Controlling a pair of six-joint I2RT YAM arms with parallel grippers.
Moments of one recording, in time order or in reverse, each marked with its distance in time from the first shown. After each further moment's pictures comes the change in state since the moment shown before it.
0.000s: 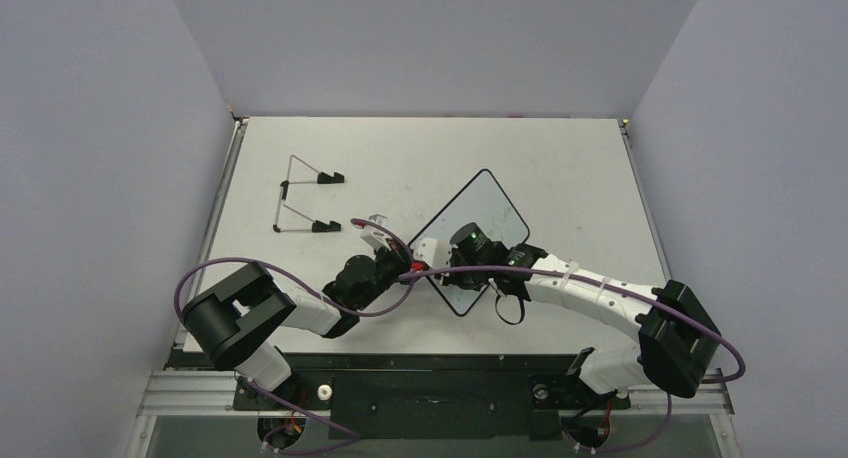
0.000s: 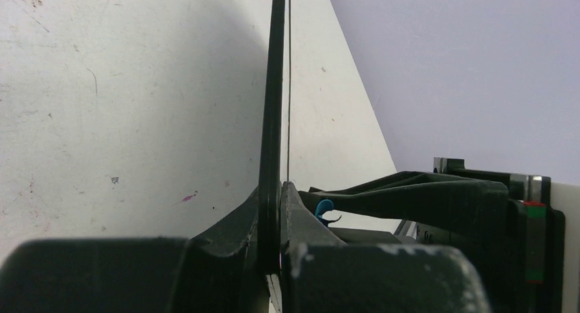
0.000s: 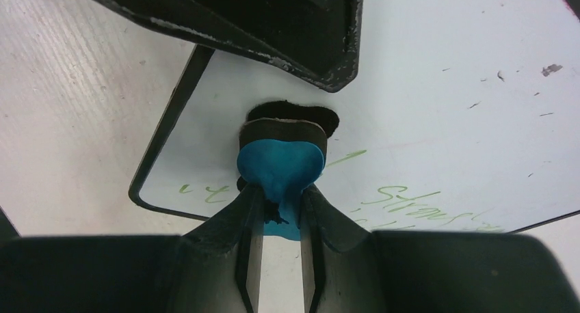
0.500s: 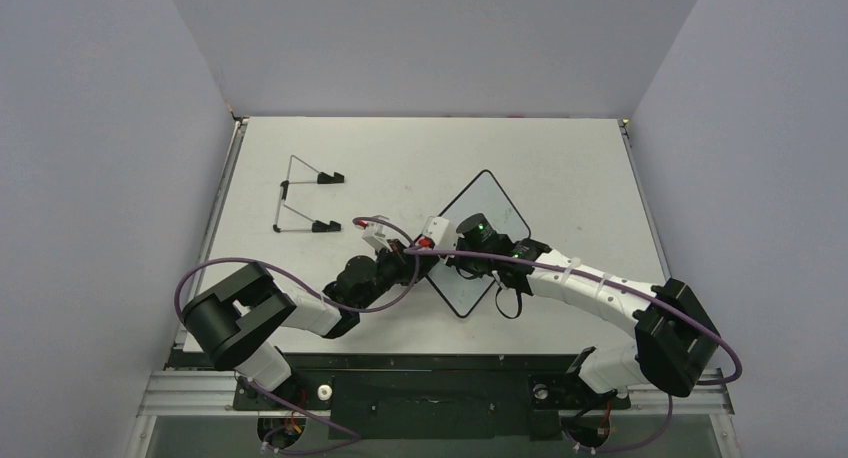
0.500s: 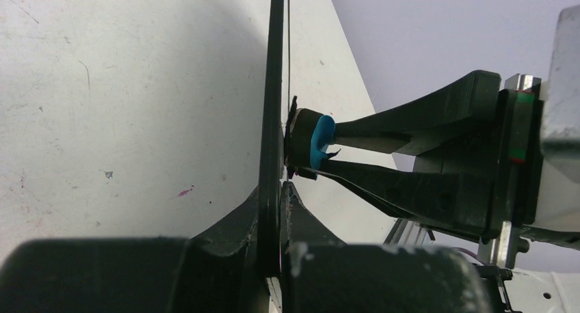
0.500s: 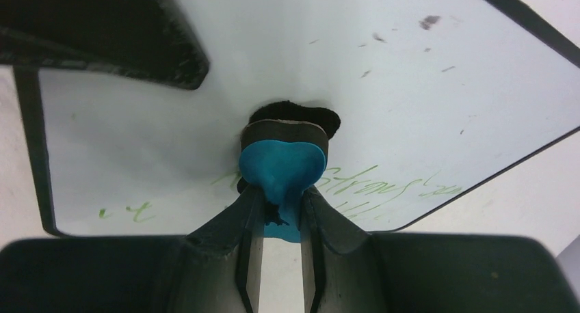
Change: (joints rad) left arm -0.006 0.000 0.000 -0.008 0.011 0.000; right arm -0.058 0.014 0.002 0.059 0.128 0.048
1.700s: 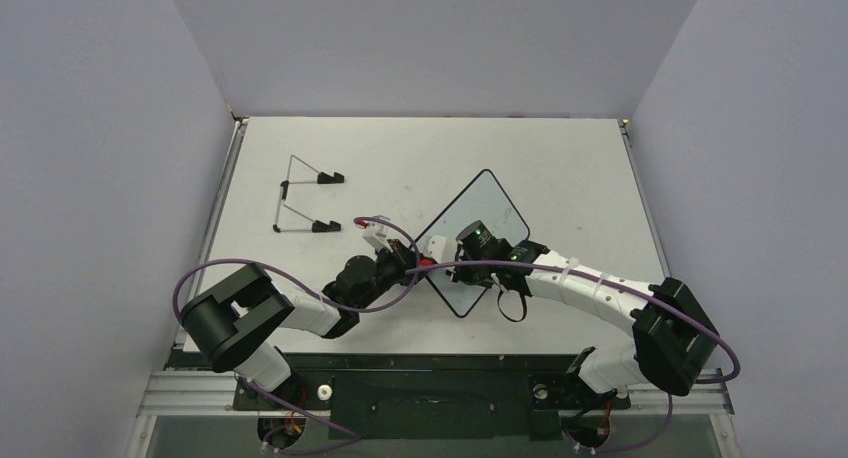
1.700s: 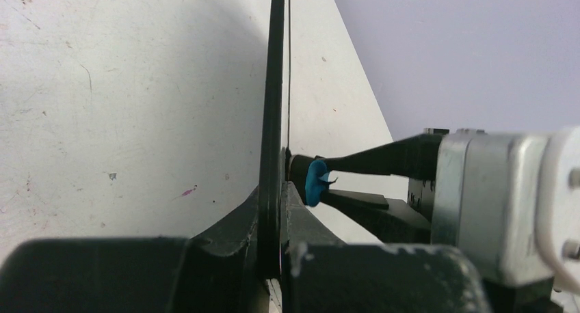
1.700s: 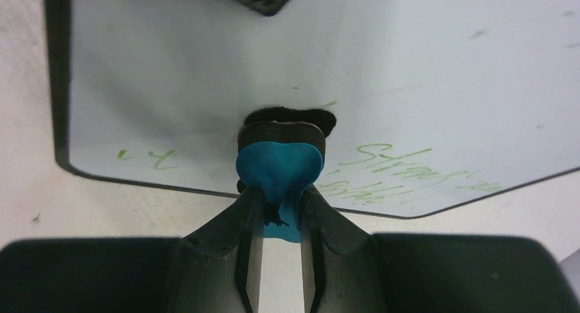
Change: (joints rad) left arm 0.000 -0.011 -0.001 -0.009 0.011 0.031; right arm -0.006 0.003 -0.016 -0.122 -0.056 -0.099
